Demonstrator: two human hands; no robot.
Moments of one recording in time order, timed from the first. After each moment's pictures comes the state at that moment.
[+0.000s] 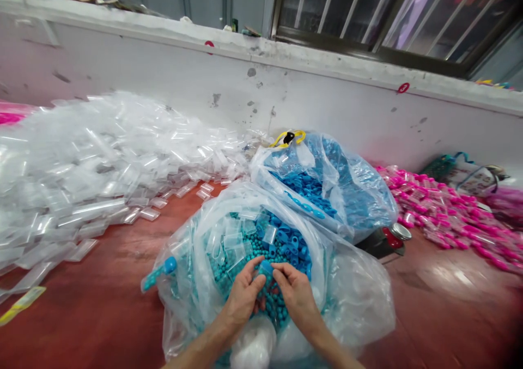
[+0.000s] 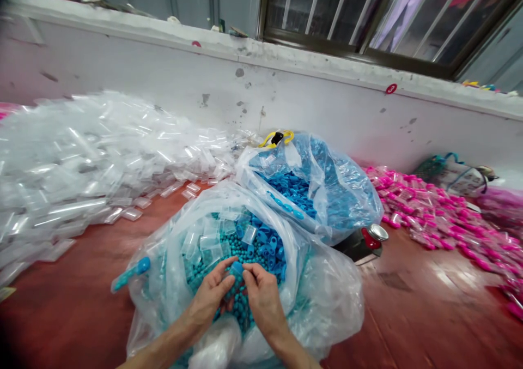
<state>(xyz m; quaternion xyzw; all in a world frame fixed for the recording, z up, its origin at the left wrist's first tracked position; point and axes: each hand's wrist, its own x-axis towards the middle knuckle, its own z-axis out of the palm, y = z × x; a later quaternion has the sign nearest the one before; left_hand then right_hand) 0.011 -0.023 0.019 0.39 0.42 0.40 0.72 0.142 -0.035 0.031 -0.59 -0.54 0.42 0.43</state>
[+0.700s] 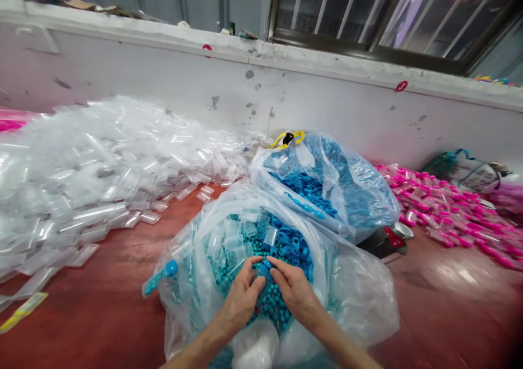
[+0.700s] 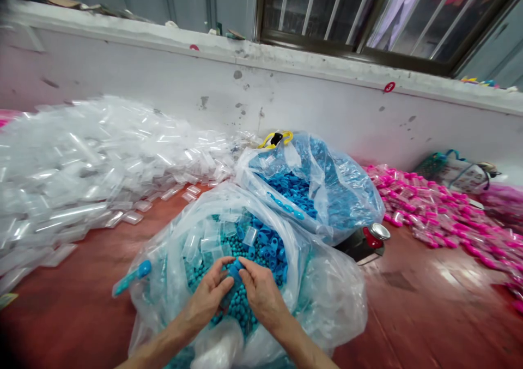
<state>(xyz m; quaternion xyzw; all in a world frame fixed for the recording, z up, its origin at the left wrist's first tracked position) 0.001 -0.022 0.038 0.48 0.45 0.35 0.67 0.148 -0.026 0.058 -0.54 -0.64 0.41 0.36</state>
